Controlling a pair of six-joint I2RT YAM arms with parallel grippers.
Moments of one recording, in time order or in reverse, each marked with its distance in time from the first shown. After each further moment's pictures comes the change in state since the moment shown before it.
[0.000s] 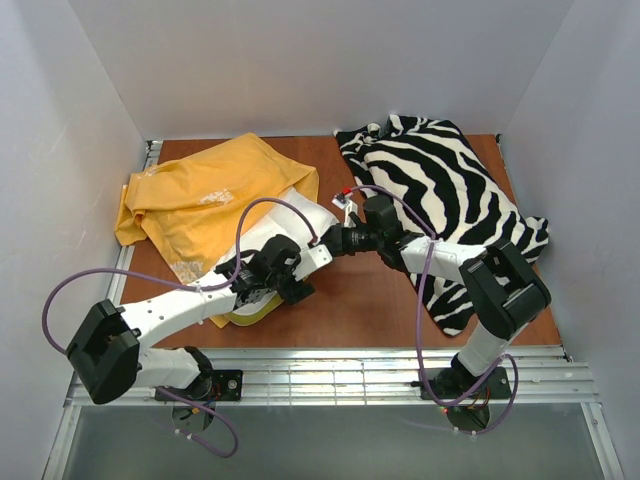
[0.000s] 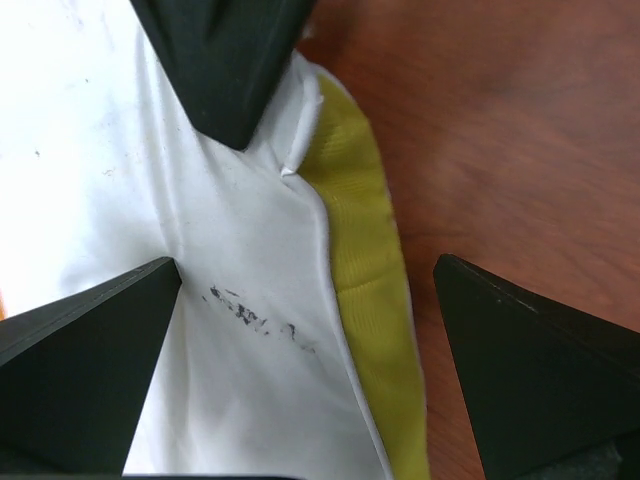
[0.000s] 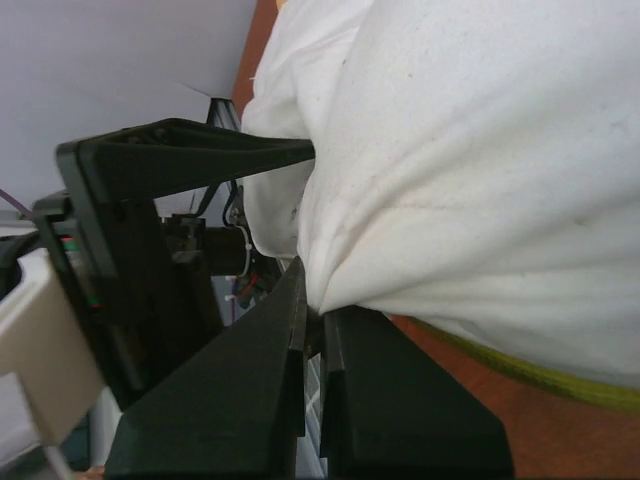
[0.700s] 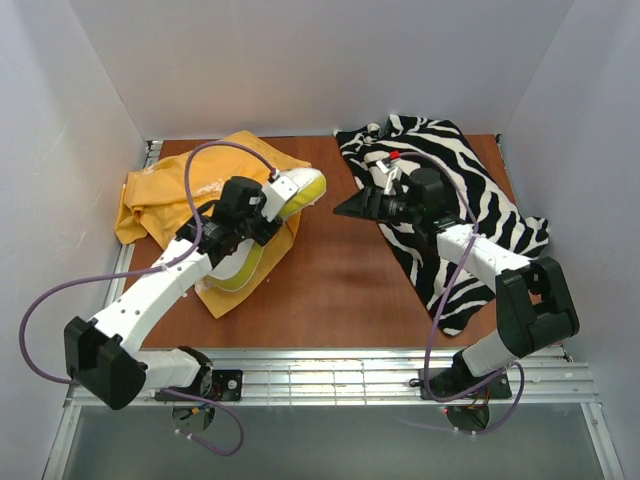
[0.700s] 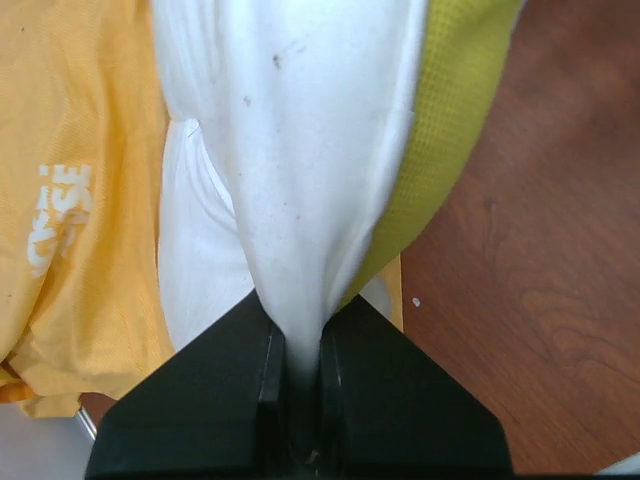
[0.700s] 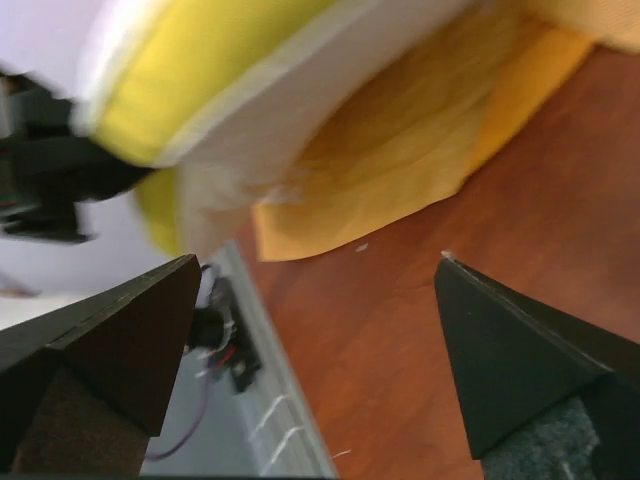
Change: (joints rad) left arm 0.259 0.018 0.320 -0.171 -0.023 -0.010; right arm -0.204 -0.156 0.043 -0.034 -0.061 -0.035
